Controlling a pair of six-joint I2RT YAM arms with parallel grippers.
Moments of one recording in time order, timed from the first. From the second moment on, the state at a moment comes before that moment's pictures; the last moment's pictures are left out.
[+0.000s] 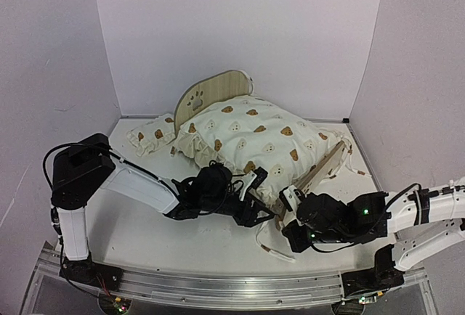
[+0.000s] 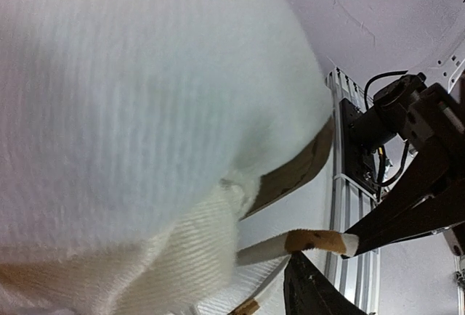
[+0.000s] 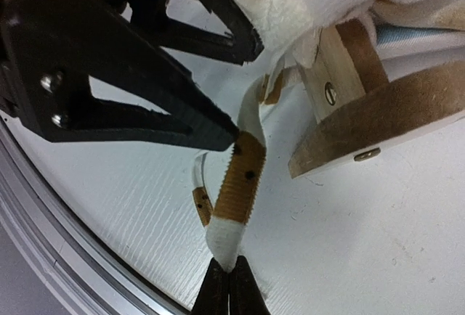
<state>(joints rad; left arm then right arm) -1.11 1.94 1.03 0.52 0.36 -0.37 1.28 1.15 0.61 -0.41 0.28 0.64</state>
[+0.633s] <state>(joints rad) -1.12 2.03 1.12 0.52 0.29 -0.41 1.28 1.15 0.61 -0.41 0.30 0.64</state>
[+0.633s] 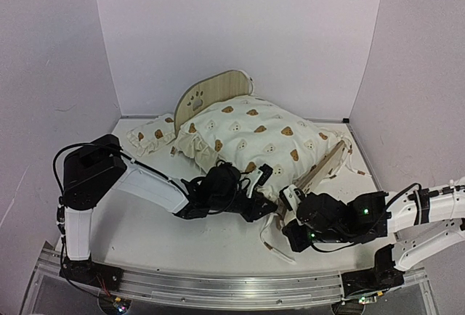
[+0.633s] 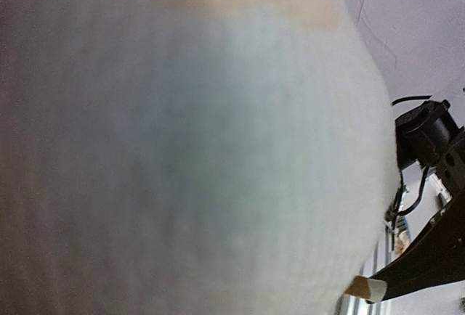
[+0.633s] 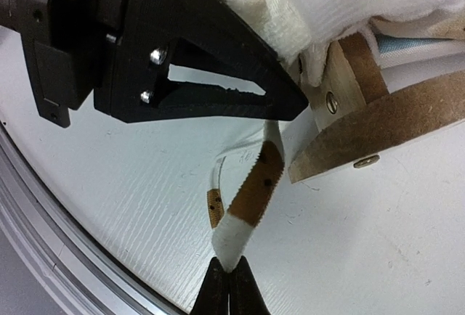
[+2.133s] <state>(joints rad) -1.11 1.87 0.99 0.54 0.36 -0.36 0.97 1.42 0.80 -0.30 0.04 0.11</state>
